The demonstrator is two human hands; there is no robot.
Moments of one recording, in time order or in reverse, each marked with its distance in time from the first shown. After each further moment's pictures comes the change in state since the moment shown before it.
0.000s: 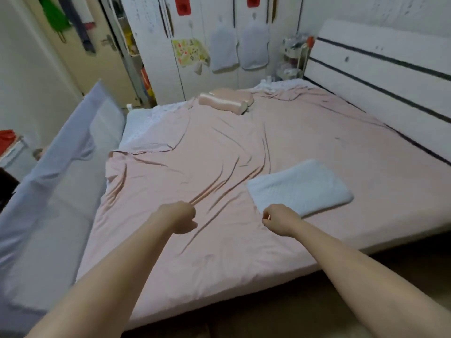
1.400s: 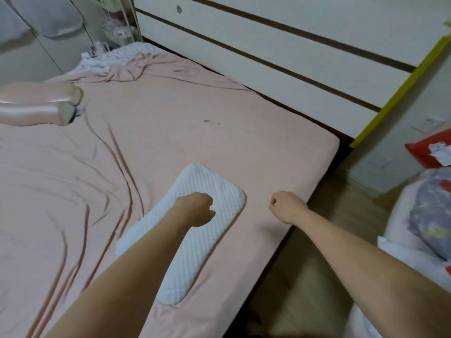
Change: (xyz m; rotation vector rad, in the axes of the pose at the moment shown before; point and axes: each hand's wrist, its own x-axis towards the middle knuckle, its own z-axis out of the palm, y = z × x) left_hand 0.359 0.403 -0.181 0.127 0.005 0.679; right_hand 0.082 0.413 -0.109 0.198 0.041 0.788
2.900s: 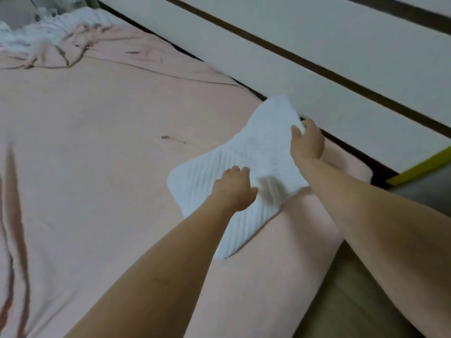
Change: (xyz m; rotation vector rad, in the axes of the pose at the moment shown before) left_hand 0.437 0.115 -0.087 -0.317 0.149 0.045; right_hand 0.473 0.118 -0.130 0.624 0.700 0.171
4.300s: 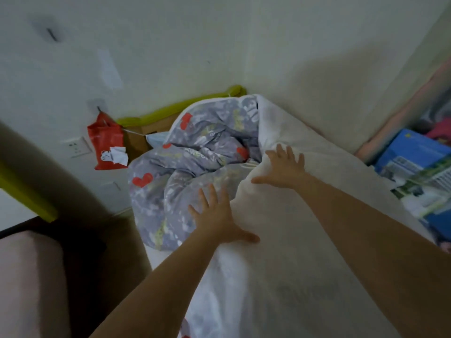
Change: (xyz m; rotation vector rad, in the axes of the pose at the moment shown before) left_hand -0.386 0.636 0.334 0.527 -0.364 0.903; right_hand -0.436 0.517 -0.719 -0.529 0.042 0.845
